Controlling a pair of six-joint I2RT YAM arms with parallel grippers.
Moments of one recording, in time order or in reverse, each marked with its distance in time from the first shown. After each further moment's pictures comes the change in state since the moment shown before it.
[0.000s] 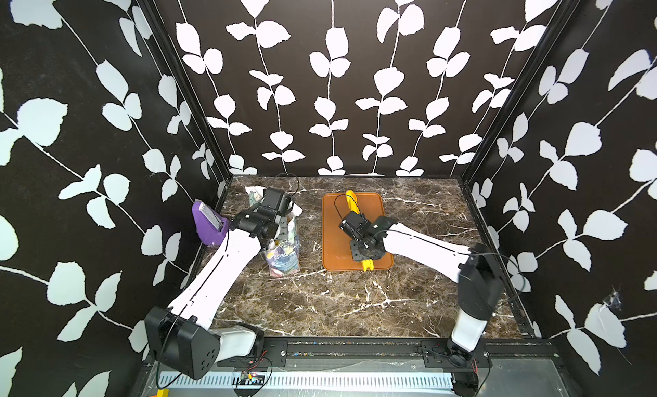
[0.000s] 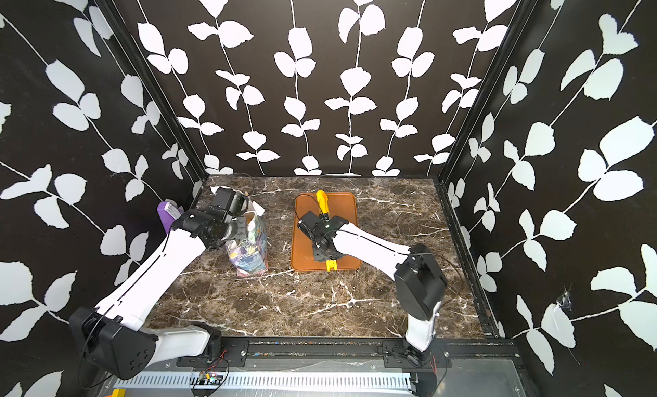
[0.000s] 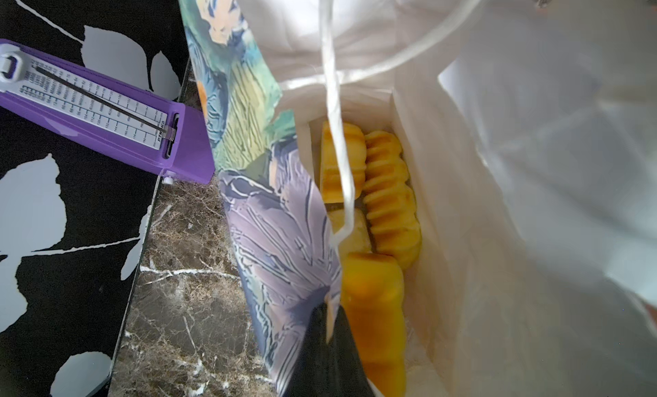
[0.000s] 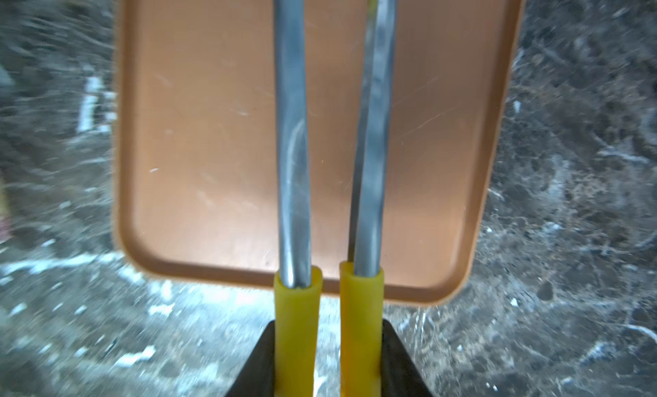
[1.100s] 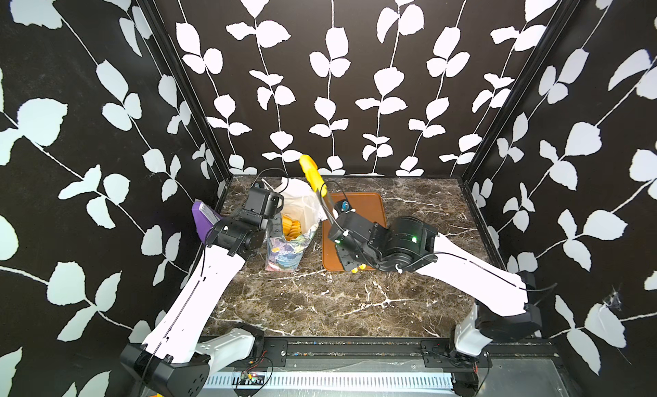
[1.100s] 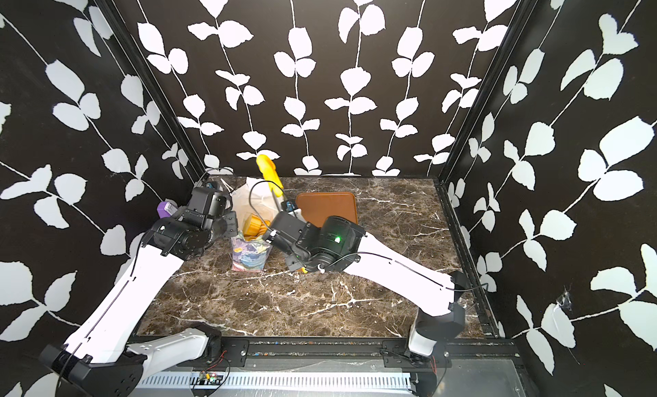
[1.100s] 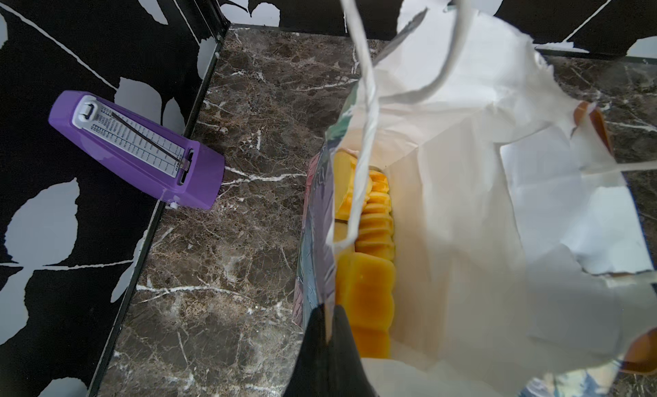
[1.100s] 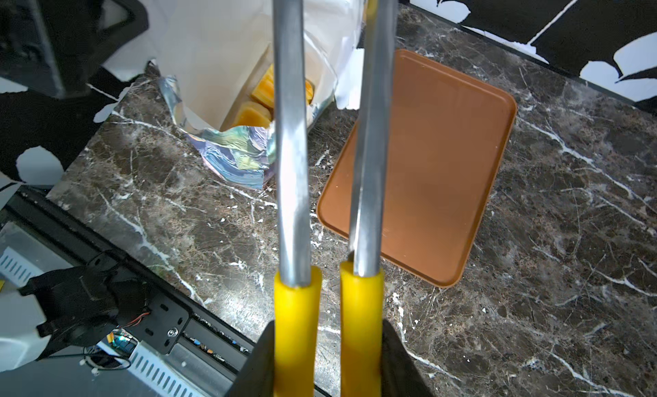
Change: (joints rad) left arm -0.015 -0.145 0.058 -0.034 0.018 -0.004; right arm 0.375 -0.026 0.669 -0.397 0.174 -0.040
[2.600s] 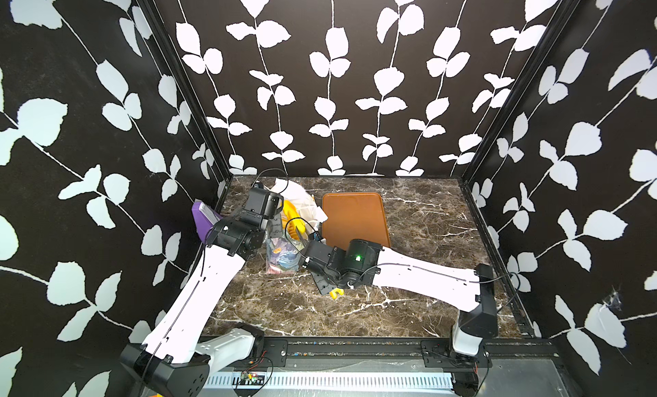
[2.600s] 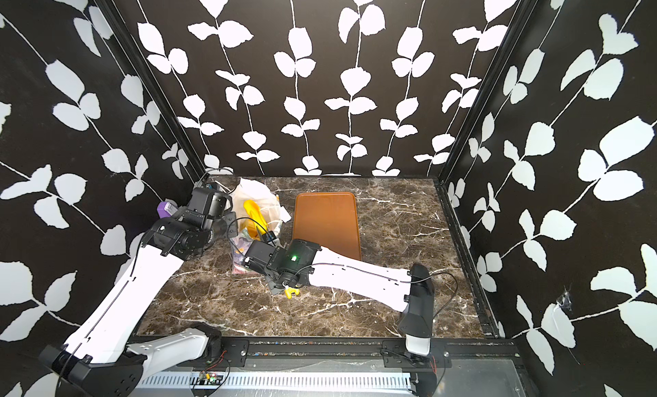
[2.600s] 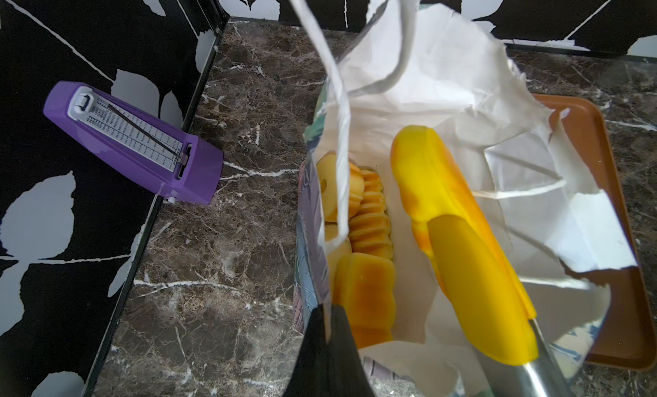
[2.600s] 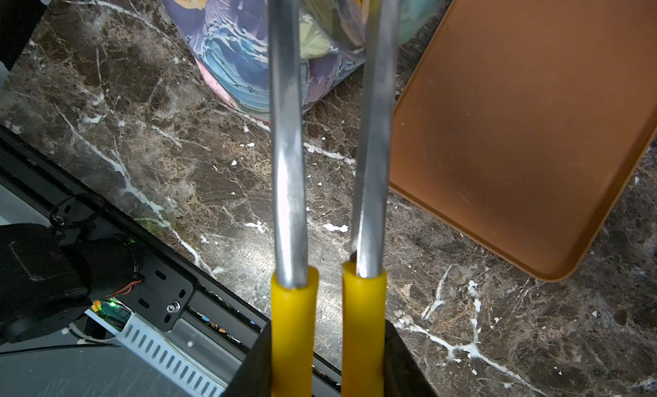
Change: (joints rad) left arm -0.003 0.000 0.000 -0.009 0.005 -0.018; right arm 0.023 0.098 -0.299 0.227 -0.178 0.061
